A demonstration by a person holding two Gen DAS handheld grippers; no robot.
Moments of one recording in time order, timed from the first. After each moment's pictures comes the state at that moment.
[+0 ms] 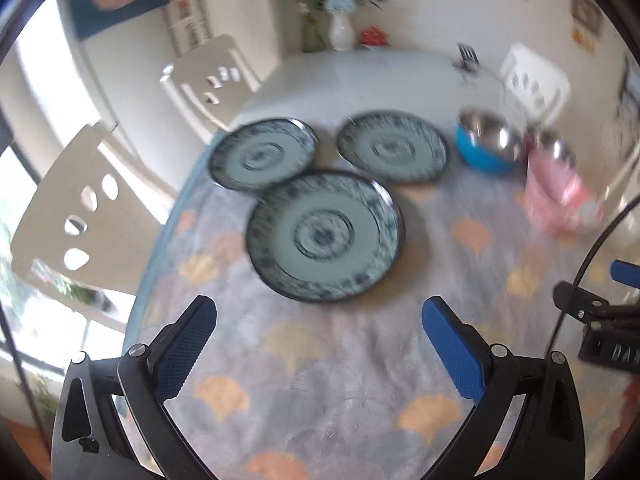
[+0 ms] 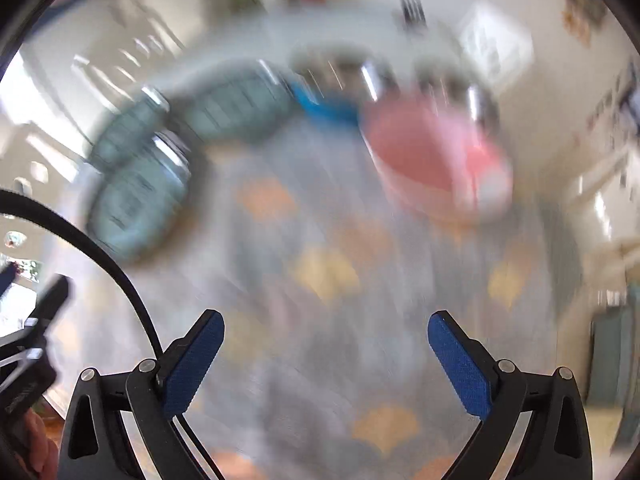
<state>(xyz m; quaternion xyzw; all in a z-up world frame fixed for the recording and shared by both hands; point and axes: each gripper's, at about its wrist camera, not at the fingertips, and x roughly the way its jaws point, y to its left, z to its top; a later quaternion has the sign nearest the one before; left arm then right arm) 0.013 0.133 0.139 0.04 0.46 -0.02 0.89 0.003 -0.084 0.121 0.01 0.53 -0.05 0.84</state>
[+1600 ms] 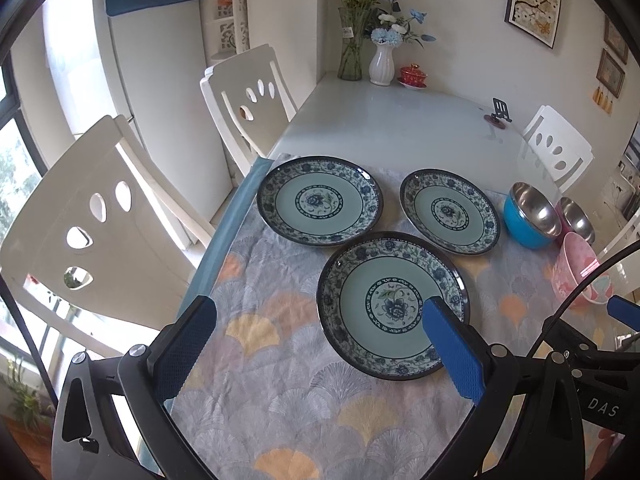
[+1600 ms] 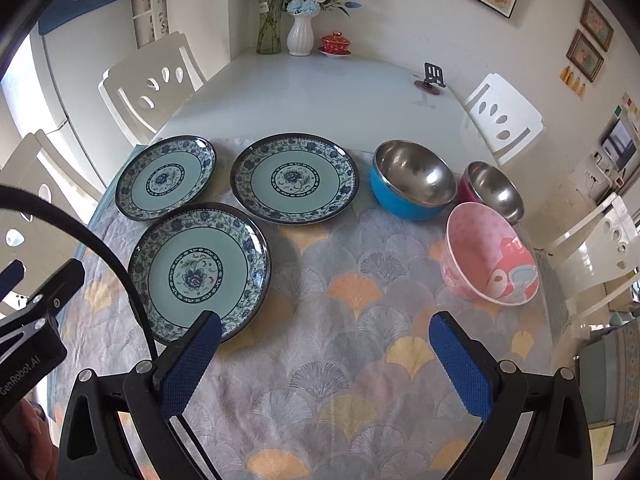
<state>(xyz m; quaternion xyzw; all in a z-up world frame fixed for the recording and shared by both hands) 0.072 0.215 0.142 0.00 0.42 -0.02 0.91 0.045 0.013 0.141 -0.02 0.50 -0.08 0.86</state>
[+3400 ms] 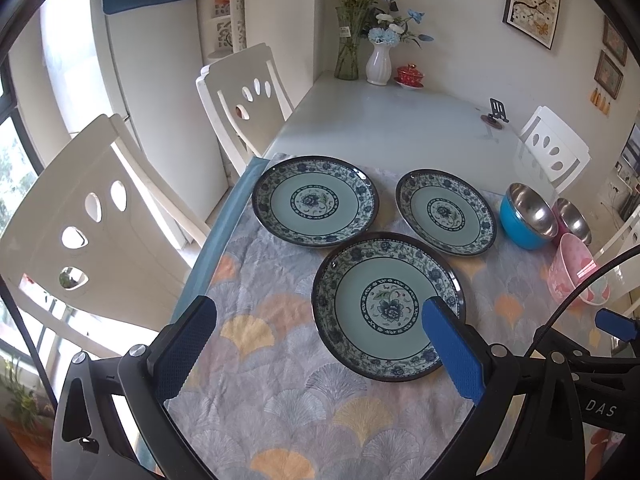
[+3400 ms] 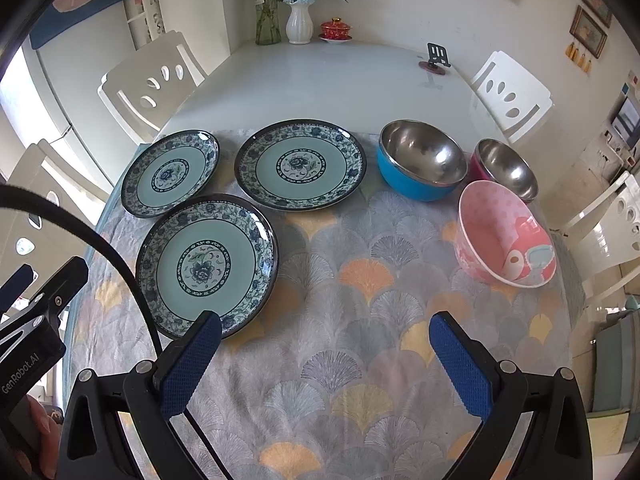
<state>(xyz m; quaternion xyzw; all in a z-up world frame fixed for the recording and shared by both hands) 0.075 0.215 0.141 0.00 0.43 -0.02 0.90 0.047 0.005 0.132 0.01 0.52 -0.06 0.85</state>
